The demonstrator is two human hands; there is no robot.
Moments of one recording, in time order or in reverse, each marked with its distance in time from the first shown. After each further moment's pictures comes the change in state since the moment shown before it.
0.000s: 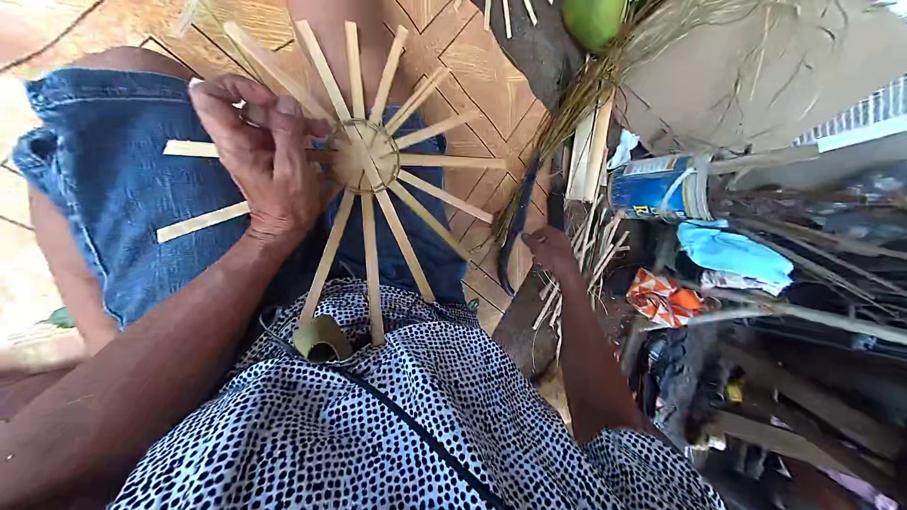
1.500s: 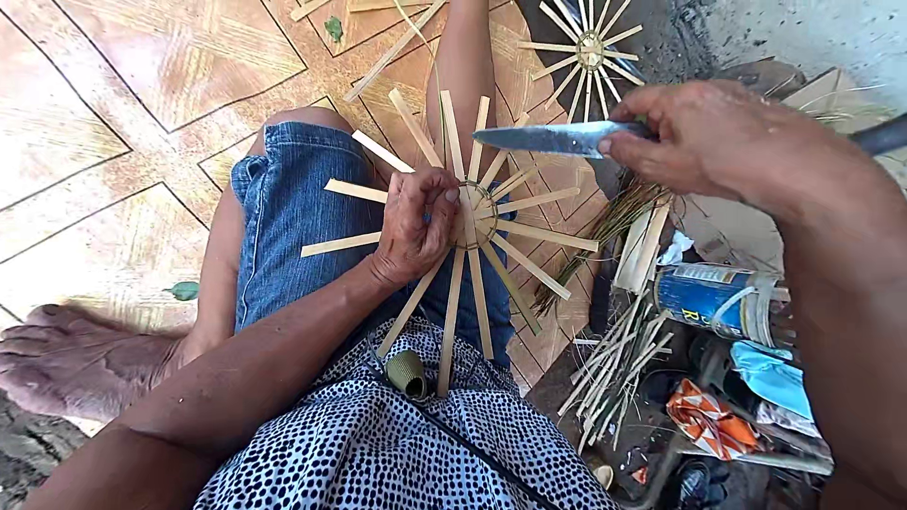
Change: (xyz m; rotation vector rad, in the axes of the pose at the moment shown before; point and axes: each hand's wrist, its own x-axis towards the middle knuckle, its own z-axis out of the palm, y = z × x) left_hand -0.012 0.004 0.000 0.162 -0.078 0.276; right_hand -0.149 -0.359 -0.115 -0.973 0.187 -0.842
